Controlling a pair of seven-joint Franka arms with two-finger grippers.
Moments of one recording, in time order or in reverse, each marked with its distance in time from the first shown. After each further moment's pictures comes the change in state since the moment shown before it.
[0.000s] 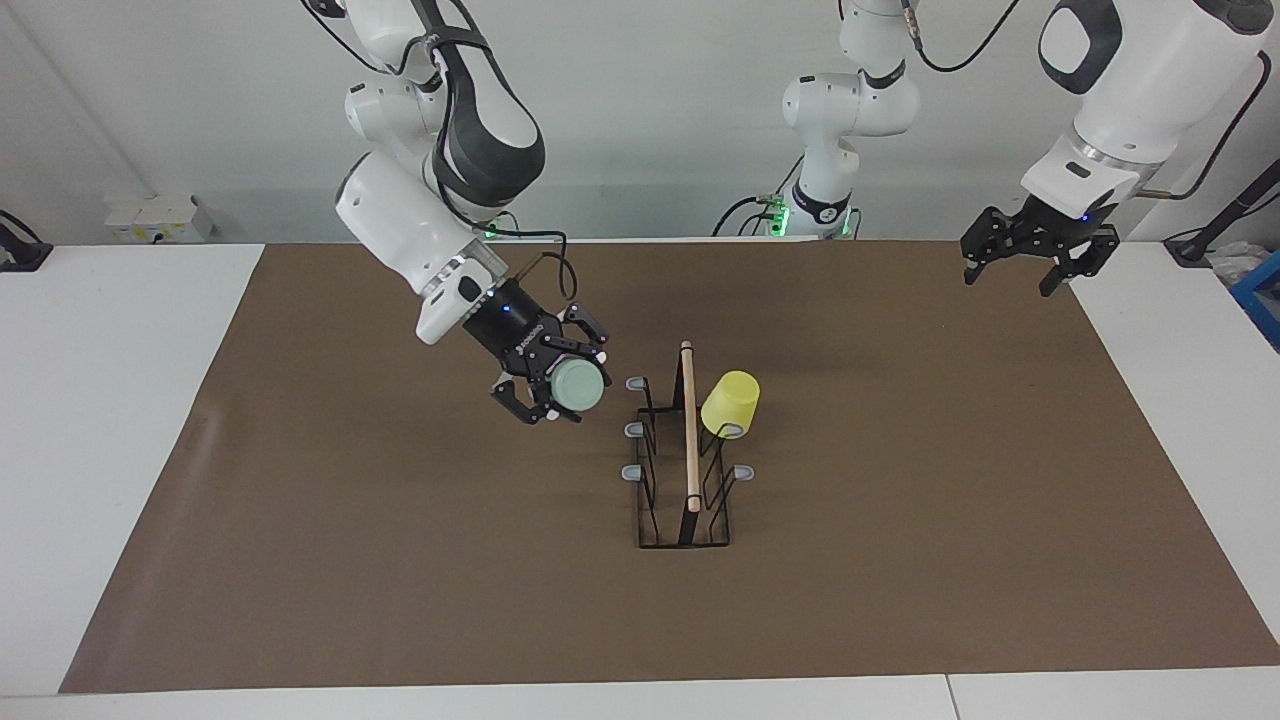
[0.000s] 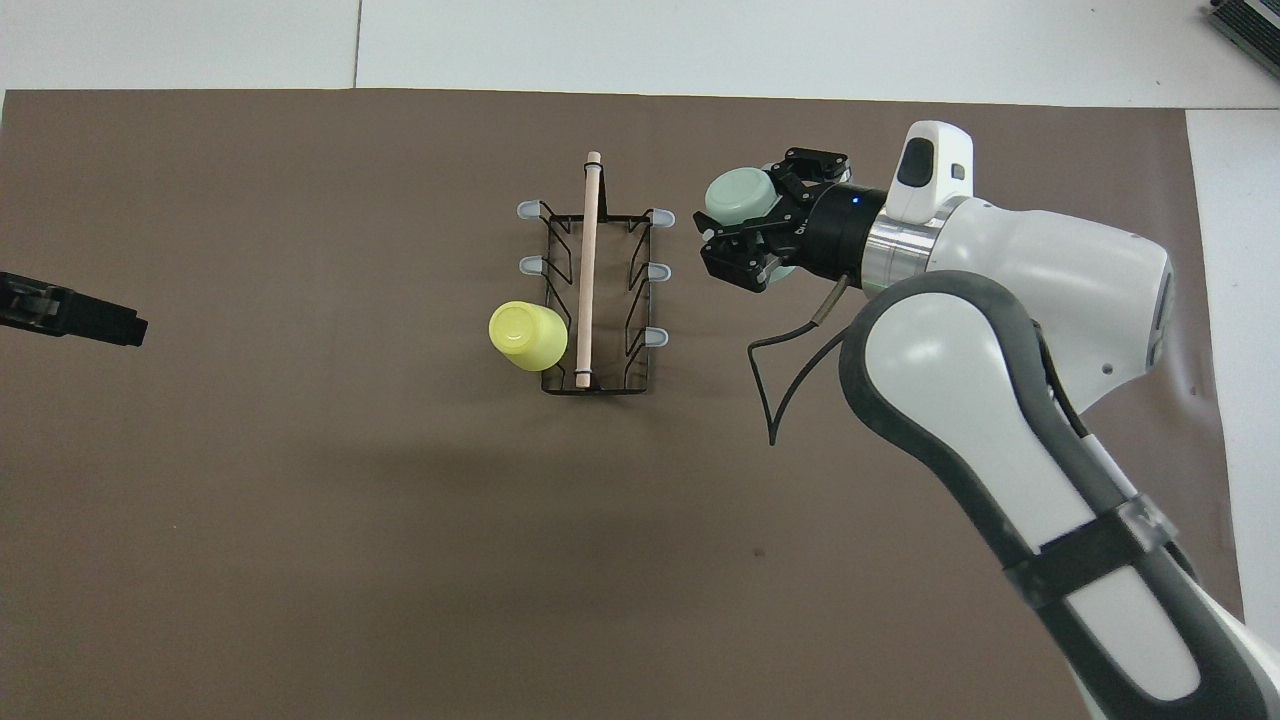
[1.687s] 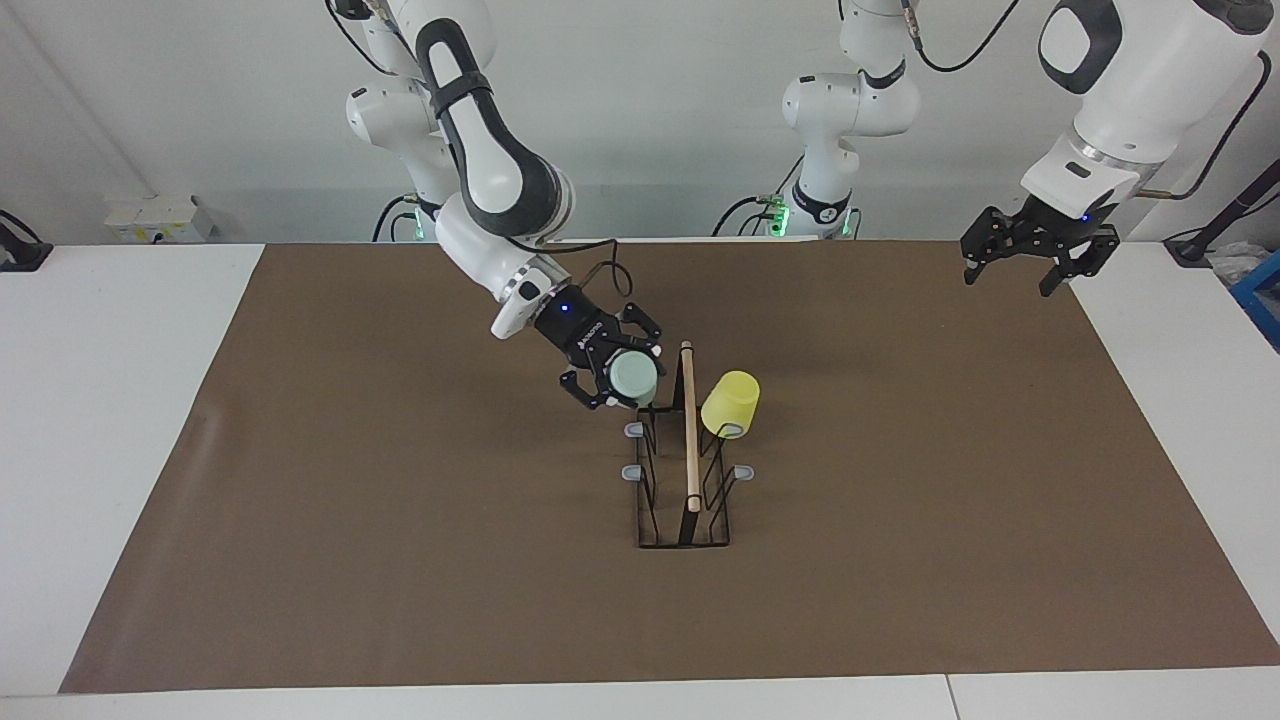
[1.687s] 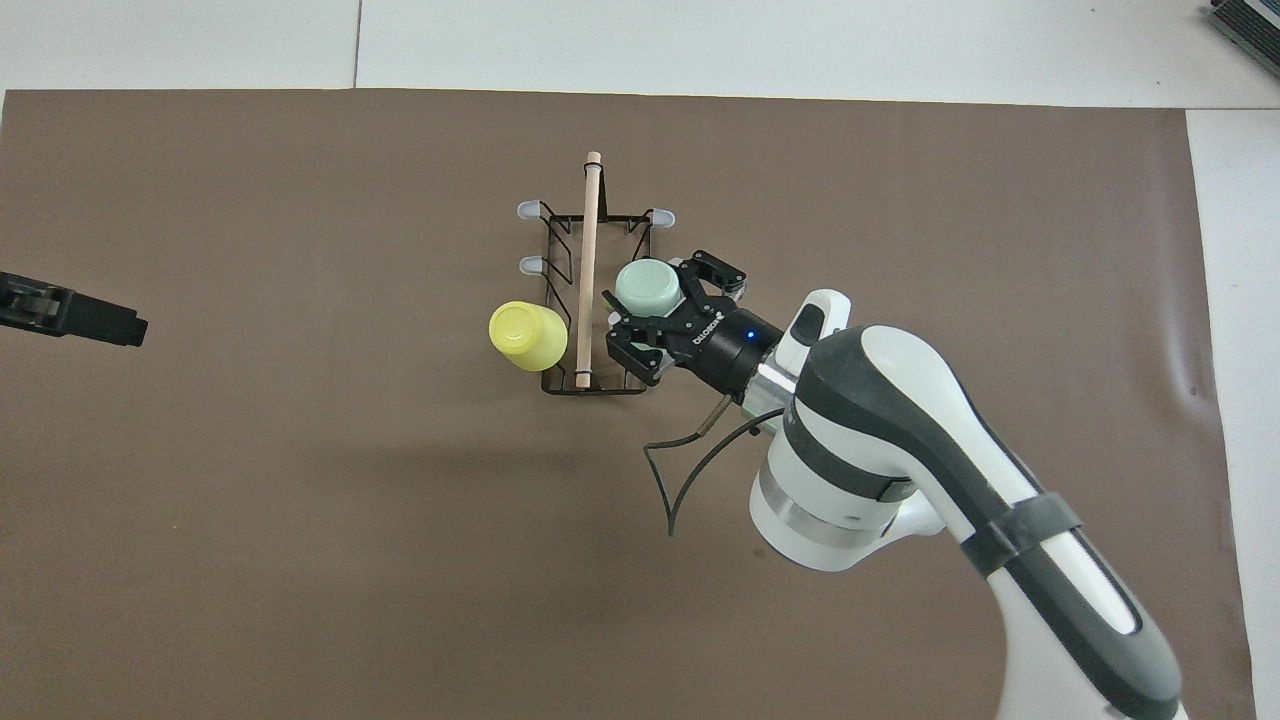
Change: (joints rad) left arm 0.000 0.000 0.000 0.000 0.000 0.000 0.000; right arm 0.195 0.013 0.005 -0.132 1.118 0.153 -0.851
